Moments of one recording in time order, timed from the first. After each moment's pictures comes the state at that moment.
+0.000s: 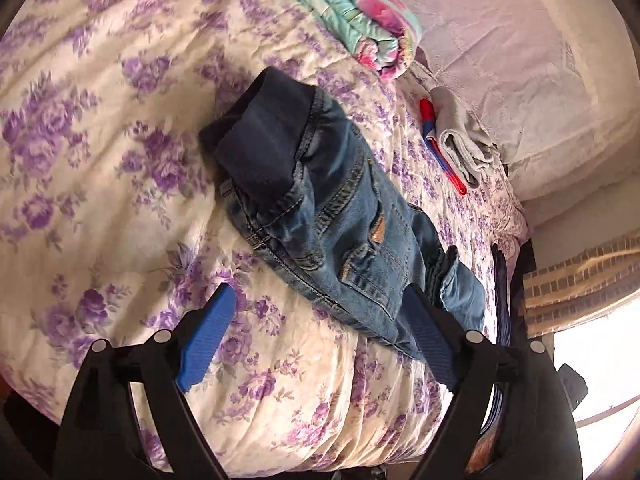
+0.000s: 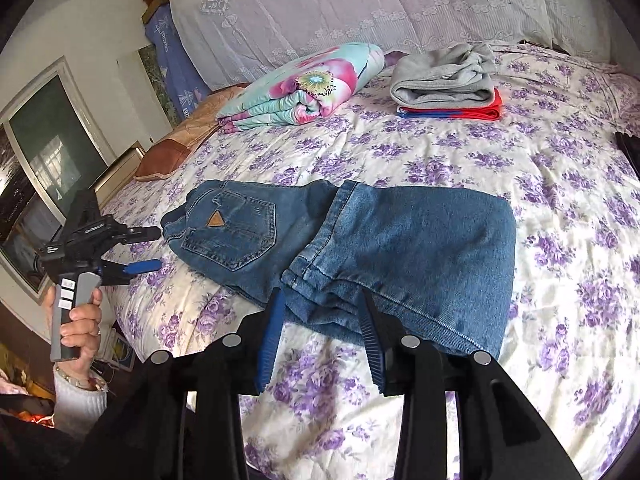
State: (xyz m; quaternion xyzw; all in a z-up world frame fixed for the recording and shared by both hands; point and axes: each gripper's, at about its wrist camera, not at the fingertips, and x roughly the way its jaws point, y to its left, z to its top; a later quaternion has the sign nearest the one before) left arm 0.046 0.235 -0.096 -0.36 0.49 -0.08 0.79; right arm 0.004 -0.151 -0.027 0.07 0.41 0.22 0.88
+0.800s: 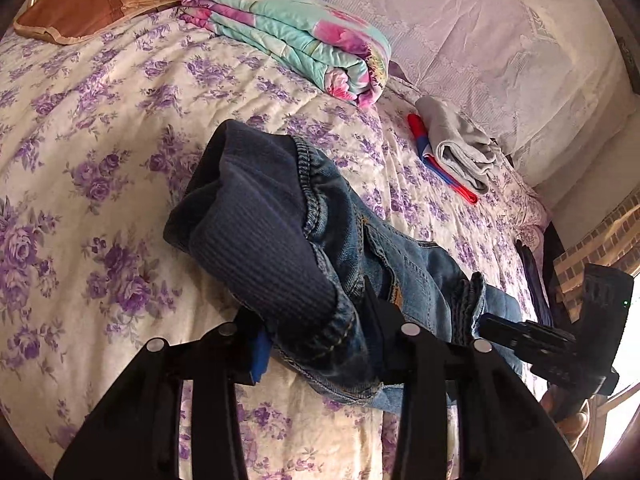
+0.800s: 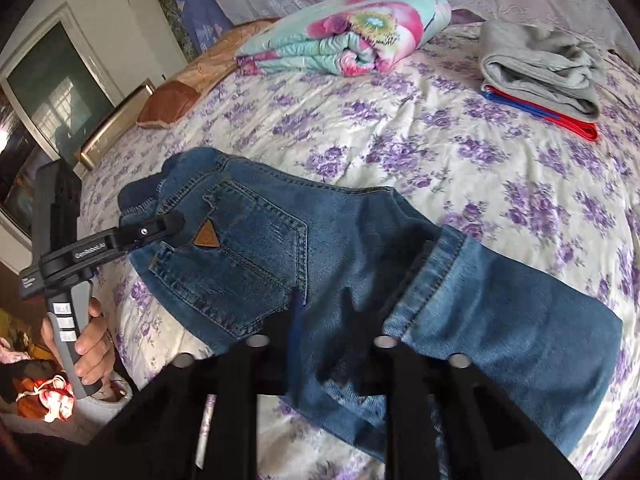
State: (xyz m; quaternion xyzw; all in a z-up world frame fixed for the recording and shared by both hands) left arm 0.081 0.223 -0.081 -0.26 0.43 -0.08 0.86; right arm 0.129 -0.038 -0.055 -0.02 0.51 0.27 0.82
